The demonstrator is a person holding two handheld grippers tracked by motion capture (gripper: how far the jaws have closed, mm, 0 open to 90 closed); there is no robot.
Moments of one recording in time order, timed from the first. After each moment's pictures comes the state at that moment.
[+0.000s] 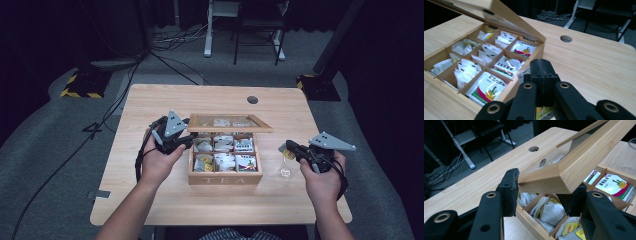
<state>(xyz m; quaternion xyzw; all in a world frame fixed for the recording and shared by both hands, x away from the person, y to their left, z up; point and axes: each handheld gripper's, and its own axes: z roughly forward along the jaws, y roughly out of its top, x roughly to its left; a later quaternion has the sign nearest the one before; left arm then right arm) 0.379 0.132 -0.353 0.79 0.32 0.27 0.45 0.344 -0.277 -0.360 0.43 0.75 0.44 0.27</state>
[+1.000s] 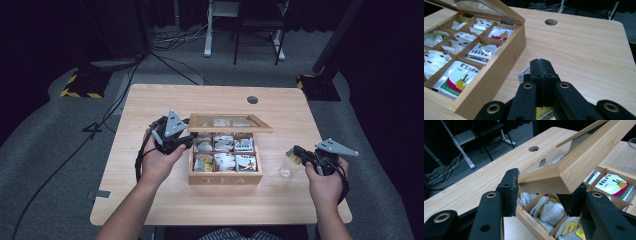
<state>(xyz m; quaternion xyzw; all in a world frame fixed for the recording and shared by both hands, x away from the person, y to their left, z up) 0.379 0.132 -0.353 0.79 0.32 0.27 0.44 0.353 -0.306 -0.400 0.48 0.72 0.43 0.26</state>
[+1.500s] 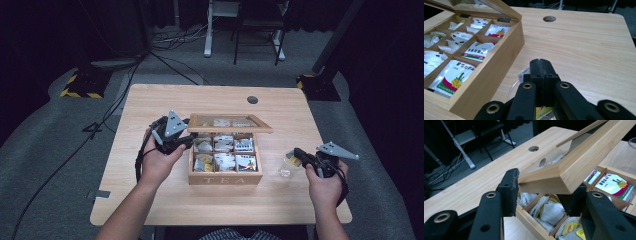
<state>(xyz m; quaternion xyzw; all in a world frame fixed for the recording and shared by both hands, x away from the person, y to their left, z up) 0.378 0.132 -0.353 0.79 0.32 0.27 0.44 0.351 -0.312 -0.411 0.49 0.71 0.44 0.25</state>
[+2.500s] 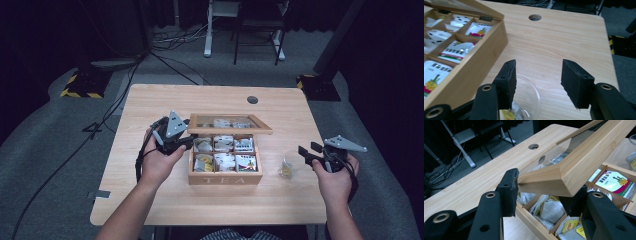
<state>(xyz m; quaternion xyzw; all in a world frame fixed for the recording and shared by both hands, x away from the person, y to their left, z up) 0.377 0.130 -0.354 0.80 0.32 0.27 0.43 0.363 -0.333 -0.397 0.50 0.72 0.39 0.28</state>
